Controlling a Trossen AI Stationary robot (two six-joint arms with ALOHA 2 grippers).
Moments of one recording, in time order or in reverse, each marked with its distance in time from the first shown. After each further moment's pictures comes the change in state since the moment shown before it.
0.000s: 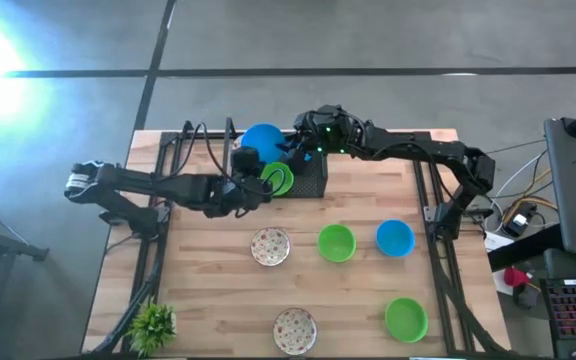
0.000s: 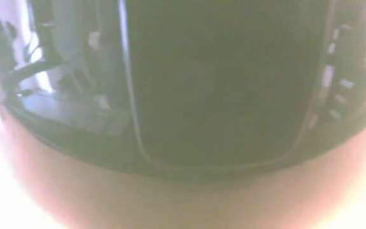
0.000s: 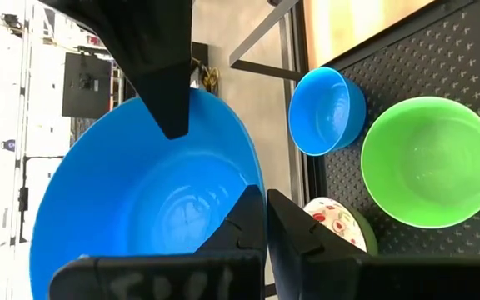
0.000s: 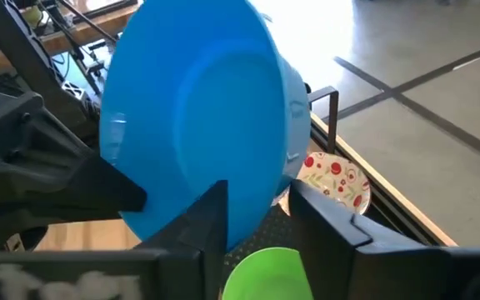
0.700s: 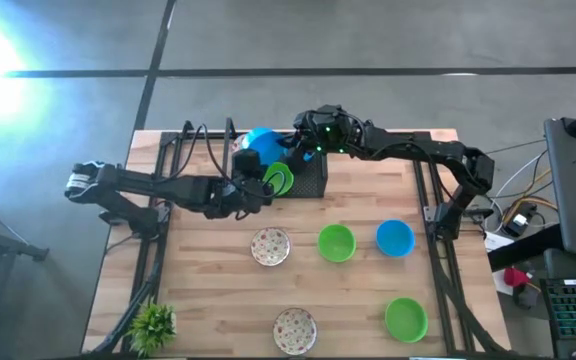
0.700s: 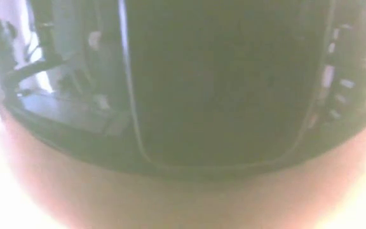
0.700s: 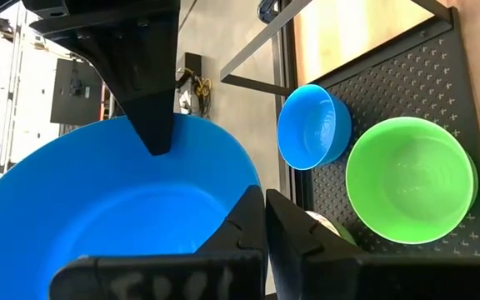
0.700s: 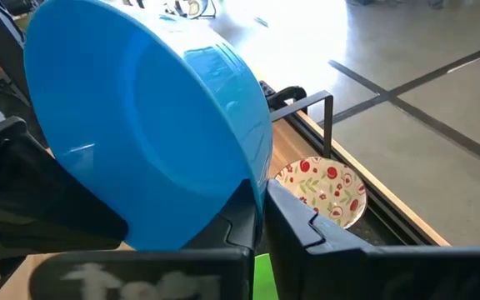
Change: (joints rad) left arm -0.002 0.004 -0.003 0.001 0.037 -0.042; right arm -0.001 0.002 -0.002 0.019 0.005 0.004
